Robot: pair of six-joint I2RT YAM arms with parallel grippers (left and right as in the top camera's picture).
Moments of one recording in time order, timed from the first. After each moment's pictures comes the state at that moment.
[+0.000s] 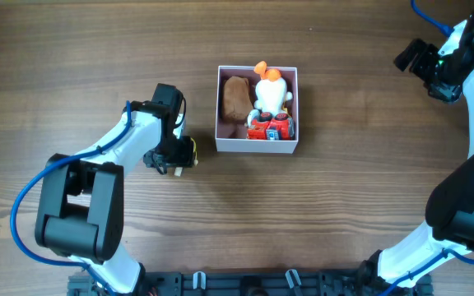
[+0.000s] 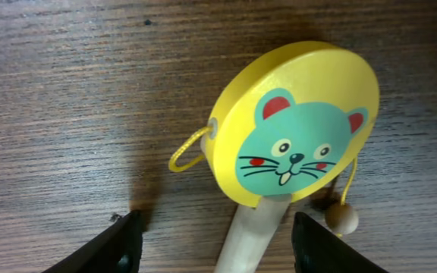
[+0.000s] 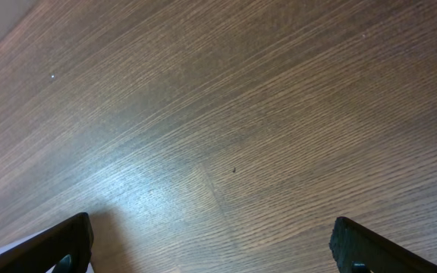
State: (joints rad) left arm -0.23 1.83 1.06 -0.81 0.05 -0.19; right arm -0.34 1.89 1.63 -0.85 -0.21 0.26
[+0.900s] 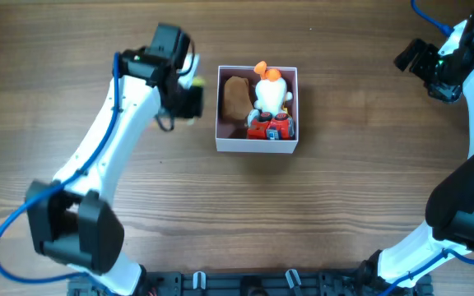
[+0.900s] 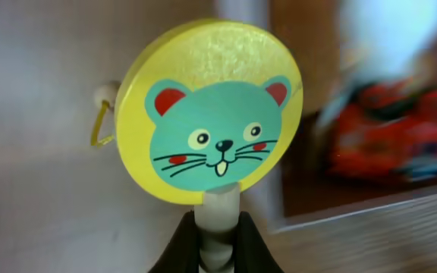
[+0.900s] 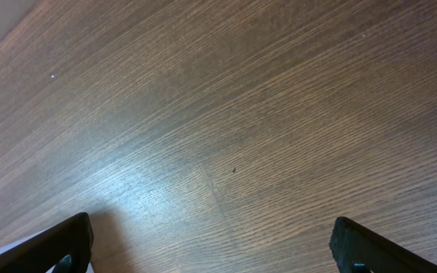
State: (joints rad) left arm -0.32 1.77 1.59 -1.06 0.12 -0.15; right arm -0.34 1.89 1.63 -0.85 -0.21 0.26
